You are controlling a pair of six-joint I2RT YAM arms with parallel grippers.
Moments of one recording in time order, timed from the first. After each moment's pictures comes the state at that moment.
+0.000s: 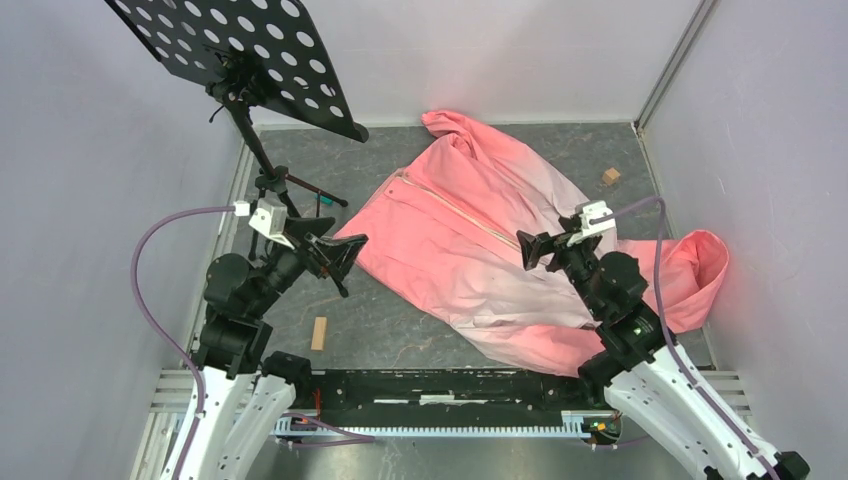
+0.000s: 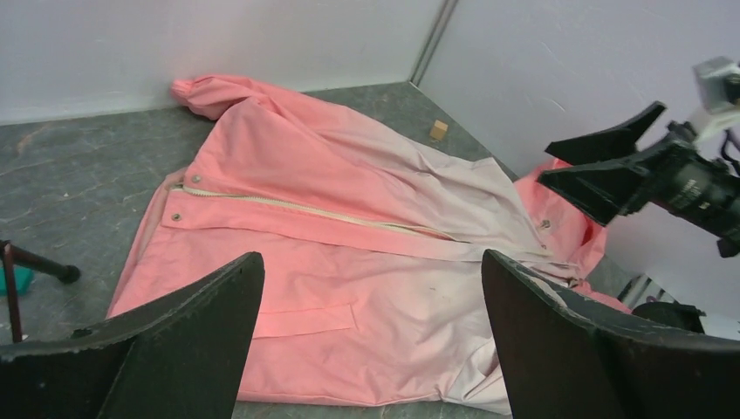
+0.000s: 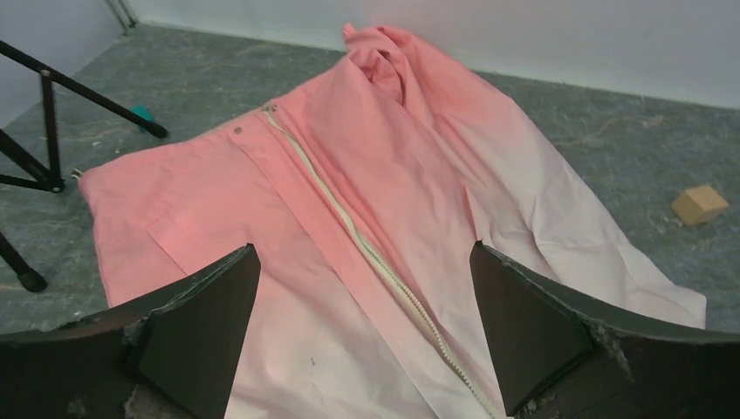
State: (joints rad) left arm -0.25 0.46 0.71 -0.17 0.39 -0.35; right arm 0.54 0.52 0.53 -0.04 0.16 0.06
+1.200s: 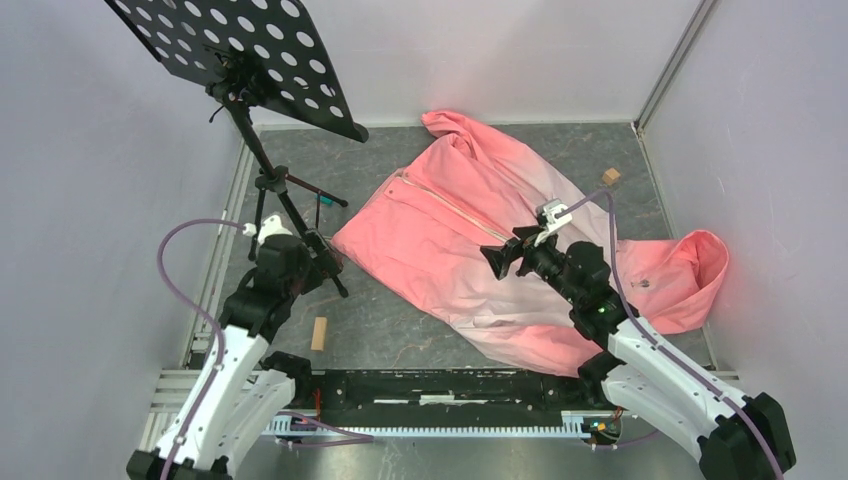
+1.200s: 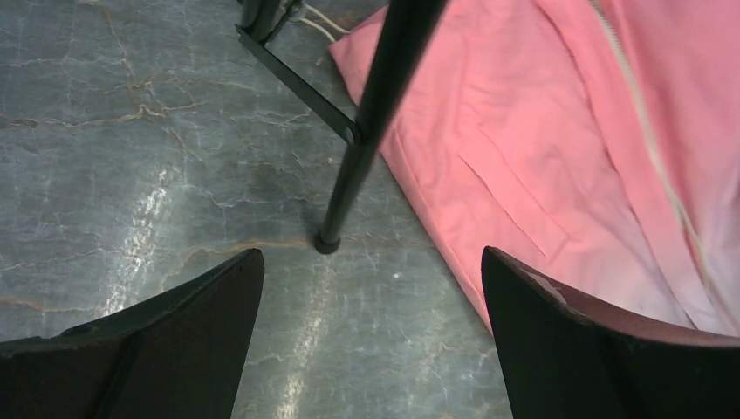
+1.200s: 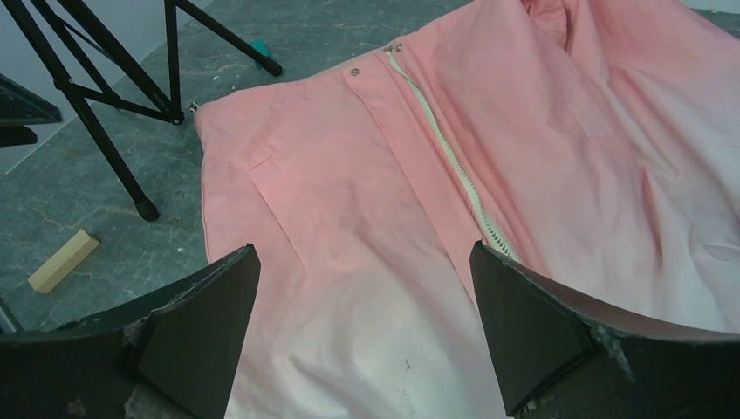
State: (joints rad) left arm -0.26 0.63 0.65 -0.67 -0.20 -0.67; right arm 0.54 0.81 0.41 0.28 -0.11 0.20
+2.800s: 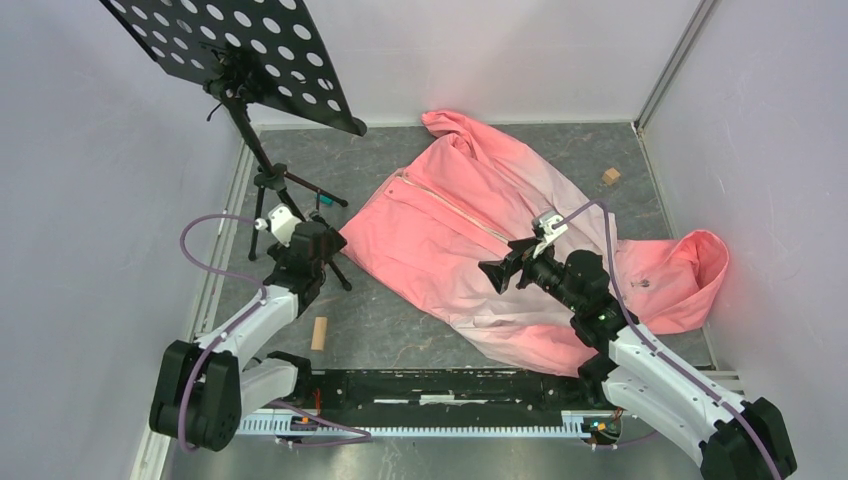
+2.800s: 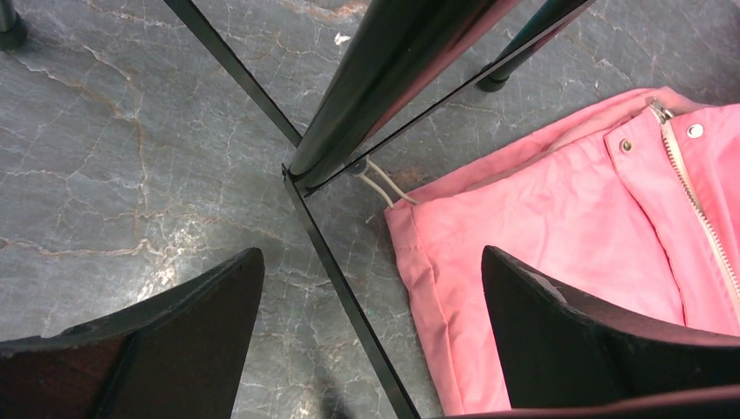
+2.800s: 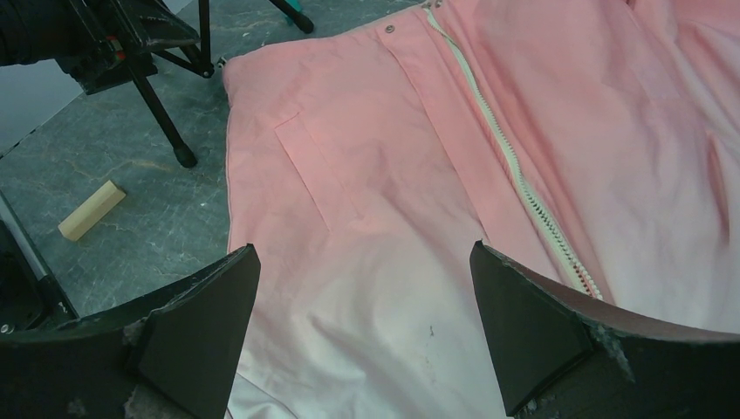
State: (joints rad) left arm -0.26 1.09 0.46 0.02 -0.52 -0.74; right arm 0.54 0.76 0.34 0.28 -0.20 0.21
